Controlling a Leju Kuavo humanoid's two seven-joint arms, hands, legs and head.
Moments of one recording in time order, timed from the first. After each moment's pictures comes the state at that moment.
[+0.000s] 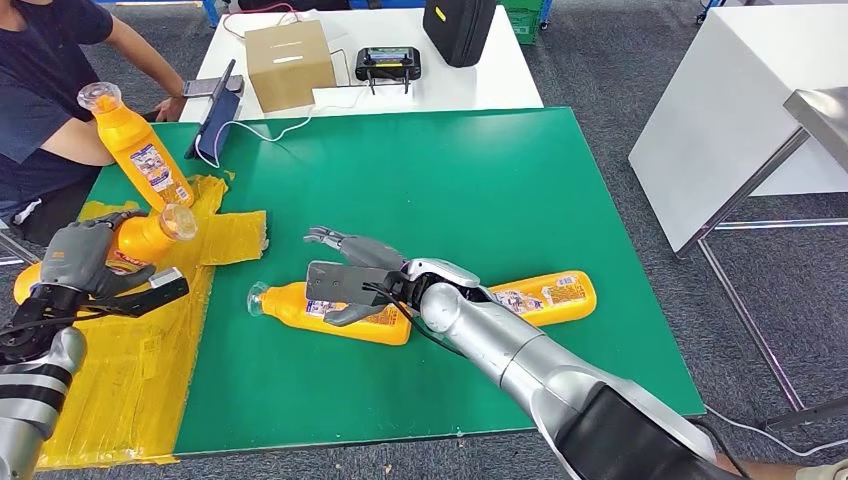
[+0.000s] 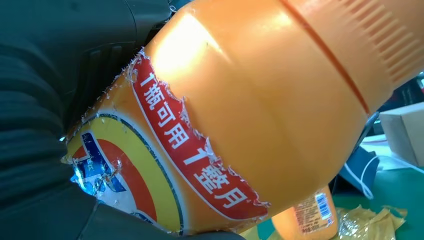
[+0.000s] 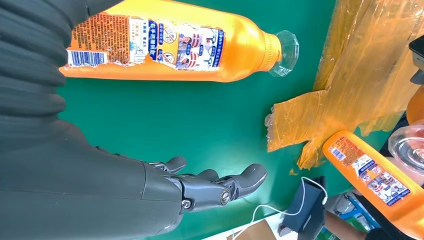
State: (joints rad) left arm -0.51 0.39 0.02 -0.90 -1.45 0.47 -0.21; right arm -0.83 0.21 0.94 -0.70 0.20 0.15 -0.14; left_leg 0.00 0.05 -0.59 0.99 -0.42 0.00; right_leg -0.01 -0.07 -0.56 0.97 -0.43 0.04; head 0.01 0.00
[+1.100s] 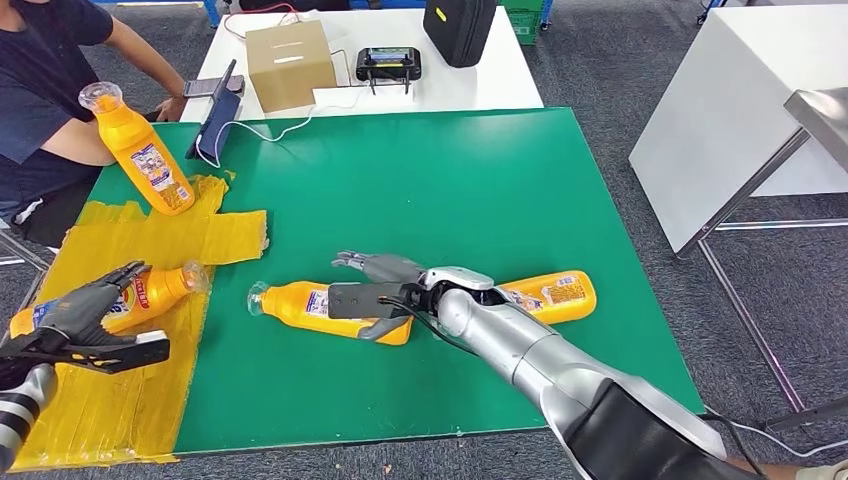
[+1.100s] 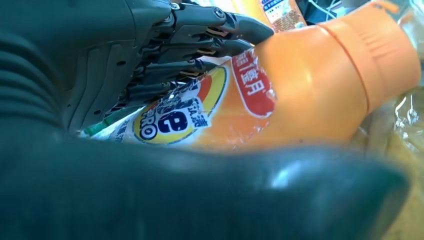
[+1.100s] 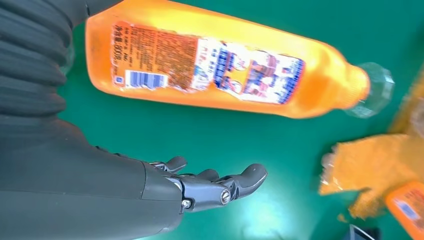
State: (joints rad) left arm -0.51 0.52 -0.15 -0.65 -1.34 0.31 -0.39; right arm -0.83 0.17 0.99 -0.60 0.29 0.22 -0.14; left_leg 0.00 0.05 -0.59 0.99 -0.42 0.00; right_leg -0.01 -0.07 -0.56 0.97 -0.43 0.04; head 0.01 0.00
